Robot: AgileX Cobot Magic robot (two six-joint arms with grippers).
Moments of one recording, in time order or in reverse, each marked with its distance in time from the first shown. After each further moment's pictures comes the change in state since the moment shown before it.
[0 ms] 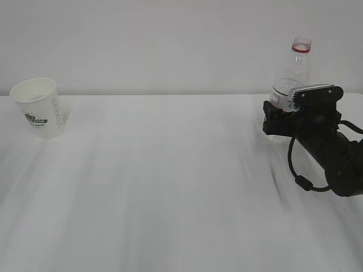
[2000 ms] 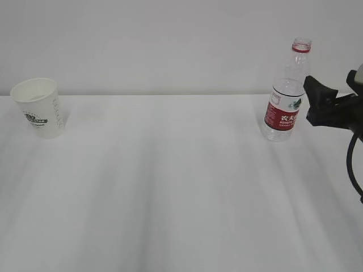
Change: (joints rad) left arm 0.000 -0.367 0.004 0.014 0.215 0.000; right arm 0.000 -0.544 0.412 0.001 -0.010 0.001
